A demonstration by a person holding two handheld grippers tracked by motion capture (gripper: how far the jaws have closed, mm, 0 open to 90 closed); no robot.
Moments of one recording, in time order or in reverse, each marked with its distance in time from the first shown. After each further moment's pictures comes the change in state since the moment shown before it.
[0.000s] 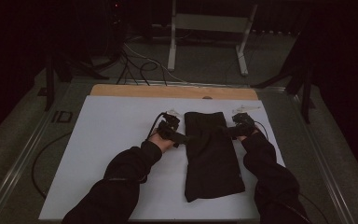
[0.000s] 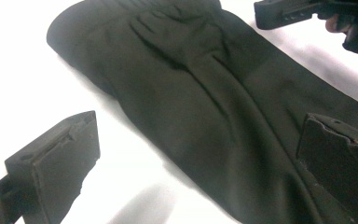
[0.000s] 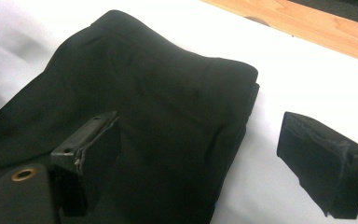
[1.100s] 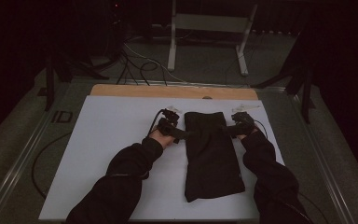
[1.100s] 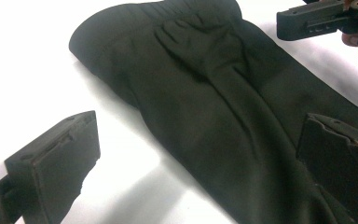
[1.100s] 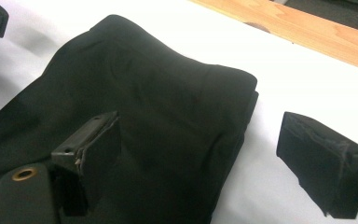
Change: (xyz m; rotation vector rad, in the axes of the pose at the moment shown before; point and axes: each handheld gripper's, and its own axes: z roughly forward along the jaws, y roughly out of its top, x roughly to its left) left arm 0.012 0.007 0.006 -0.003 0.019 -0.039; right arm -0.002 0.003 0.003 -0.012 0.006 -0.012
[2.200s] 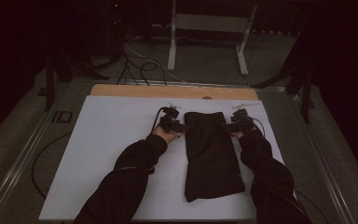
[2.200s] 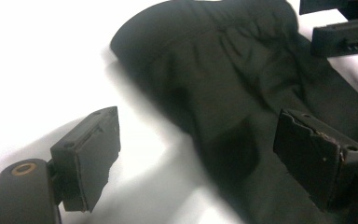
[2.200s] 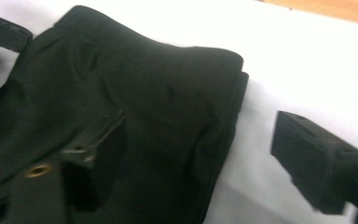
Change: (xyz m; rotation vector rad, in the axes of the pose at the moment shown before) left arm 0.033 0.003 0.033 -0.005 0.015 -0.130; right arm -0.019 -0.005 0.022 0.061 0.010 0.140
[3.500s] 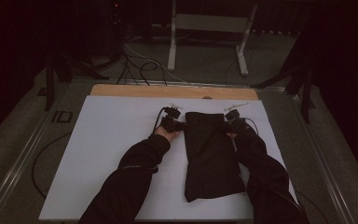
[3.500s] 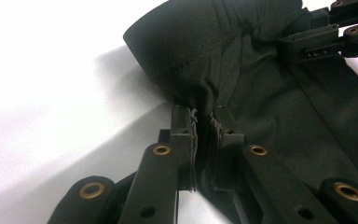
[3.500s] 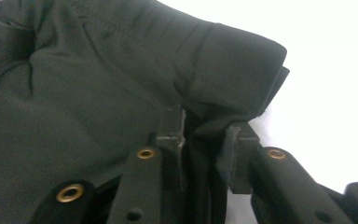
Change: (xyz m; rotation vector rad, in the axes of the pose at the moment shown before) left arm -0.001 0.002 0.008 0.001 0.009 0.035; right arm 0.014 0.003 0.019 0.103 0.003 -0.074
